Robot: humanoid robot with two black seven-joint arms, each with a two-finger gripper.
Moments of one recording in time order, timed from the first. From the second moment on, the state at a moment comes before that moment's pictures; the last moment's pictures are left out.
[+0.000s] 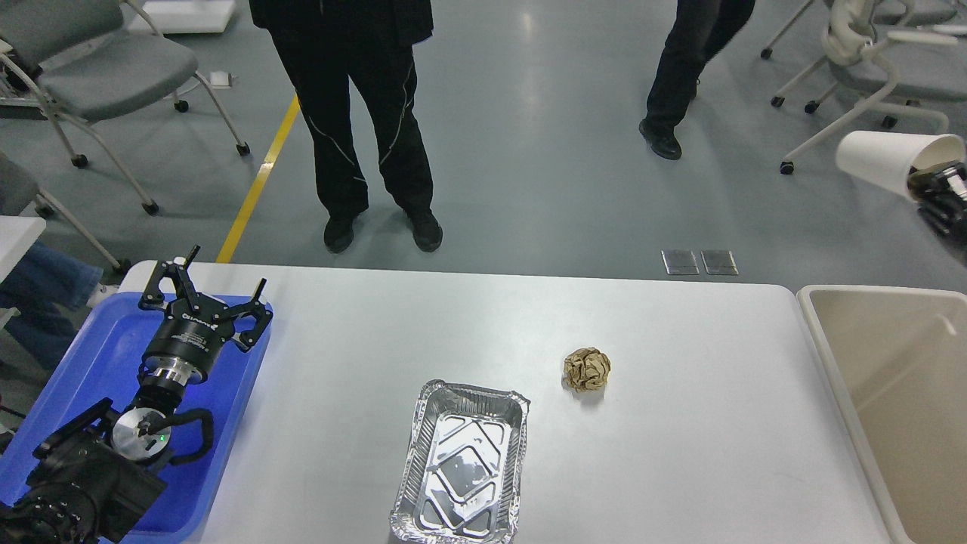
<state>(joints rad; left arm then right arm) -0.57 0.28 -0.93 -0.27 -0.13 -0.79 -0.32 0.98 -0.82 0.03 0.55 -0.38 0.02 0.47</state>
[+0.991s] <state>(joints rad) -0.57 0.28 -0.93 -0.27 -0.13 -0.79 -0.32 0.62 -0.54 0.03 0.08 -0.23 -0.12 0.14</state>
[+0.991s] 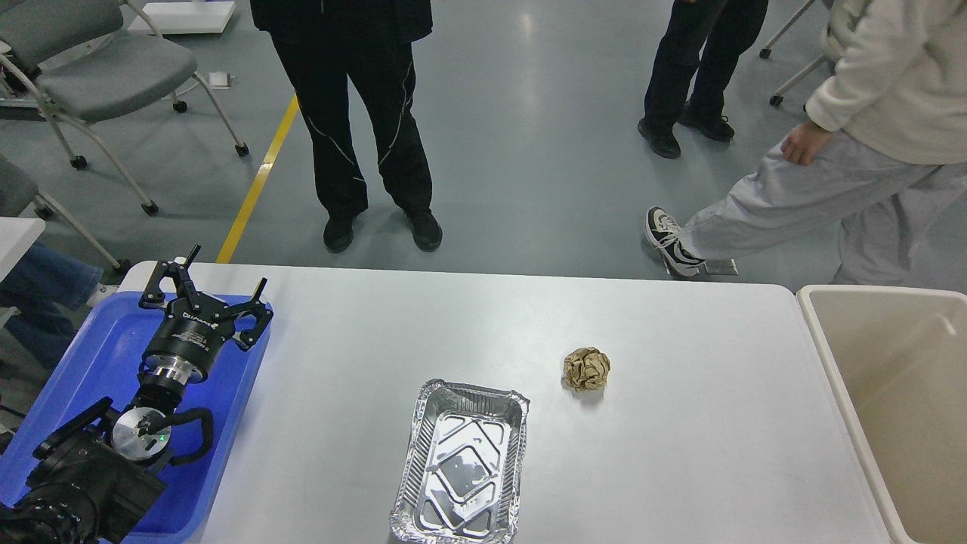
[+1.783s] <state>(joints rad) -0.57 0.28 -0.93 -0.27 -0.13 -0.79 -0.32 0.59 -0.44 0.05 0.08 -0.23 -0.18 0.13</state>
